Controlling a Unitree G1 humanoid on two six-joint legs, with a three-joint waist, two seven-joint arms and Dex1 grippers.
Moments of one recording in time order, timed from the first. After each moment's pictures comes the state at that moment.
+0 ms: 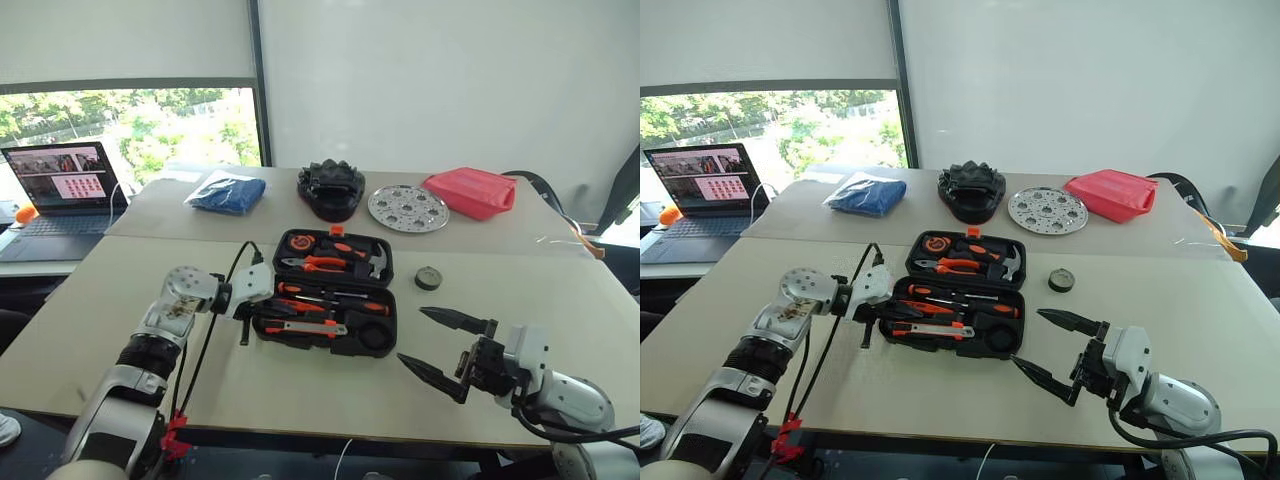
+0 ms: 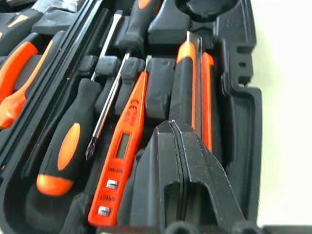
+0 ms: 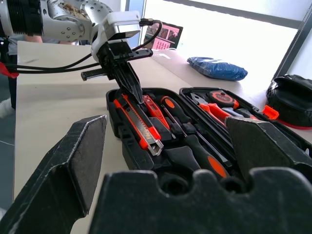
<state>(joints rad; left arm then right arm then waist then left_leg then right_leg) -0.75 0.54 -0.22 0.56 -0.04 -0.08 -1.34 0.10 -0.57 -0.17 -0.36 0.50 -0.06 0.96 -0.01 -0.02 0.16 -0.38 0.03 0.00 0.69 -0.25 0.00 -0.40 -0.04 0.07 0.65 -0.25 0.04</state>
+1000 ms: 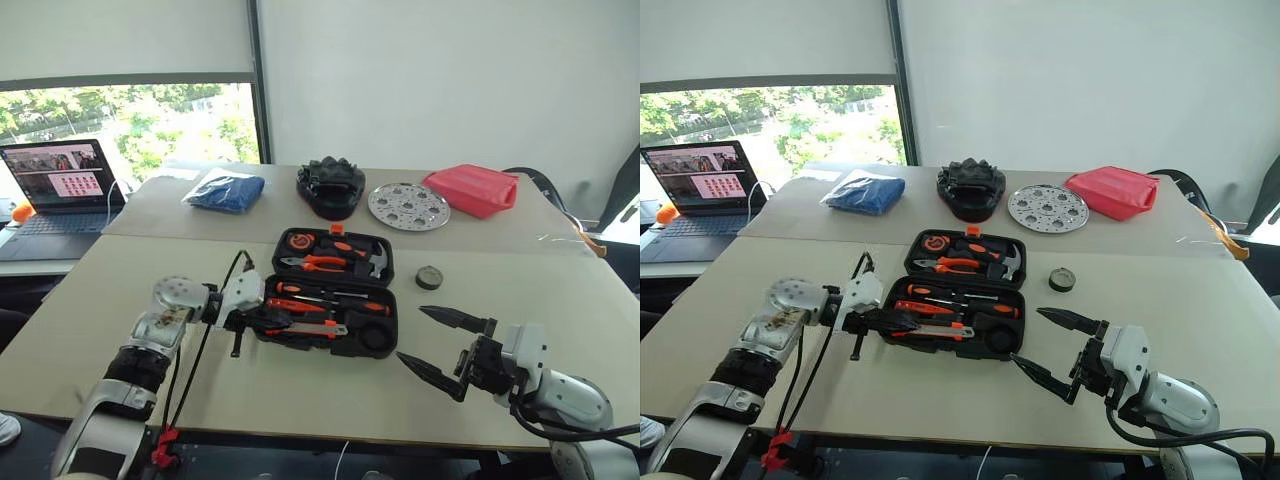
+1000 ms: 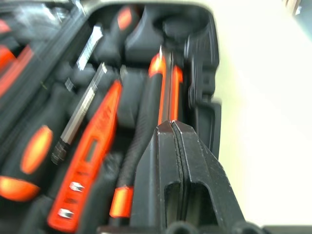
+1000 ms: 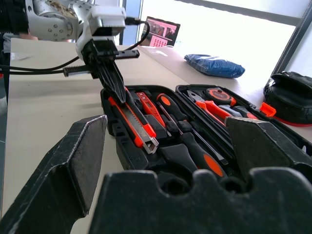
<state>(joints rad) -0.67 0.59 -0.20 0.47 -0.11 -0.06 -1.41 0.10 -0.56 -0.17 -0.35 0.49 -0.06 0.96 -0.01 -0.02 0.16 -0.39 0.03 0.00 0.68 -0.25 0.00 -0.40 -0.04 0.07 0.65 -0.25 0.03</state>
